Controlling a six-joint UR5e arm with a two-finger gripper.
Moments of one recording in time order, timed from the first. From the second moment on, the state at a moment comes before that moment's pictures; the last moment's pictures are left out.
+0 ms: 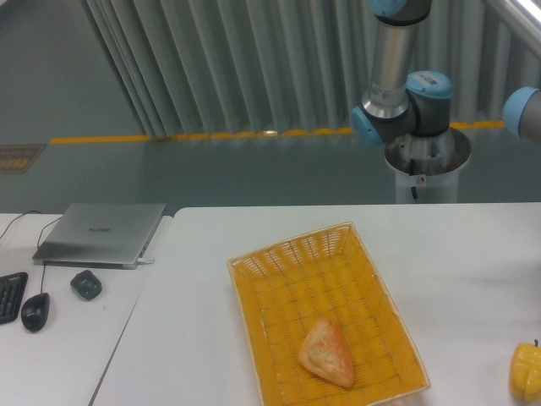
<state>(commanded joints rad) 2.66 -1.89 -1.64 -1.14 1.80 1.91</state>
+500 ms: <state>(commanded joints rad) 2.69 -1.88 -1.70 -1.15 1.91 1.99</state>
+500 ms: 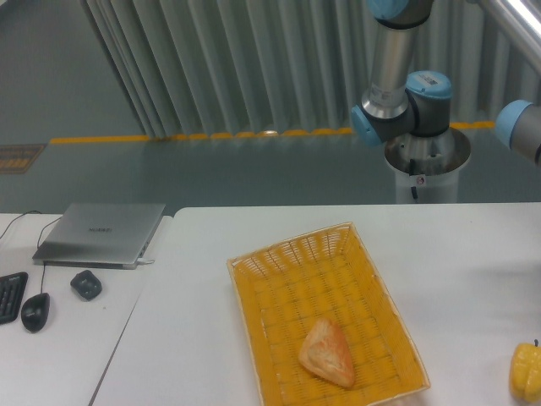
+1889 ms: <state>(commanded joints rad) 2.74 -1.91 -1.74 -1.11 1.91 2.01</state>
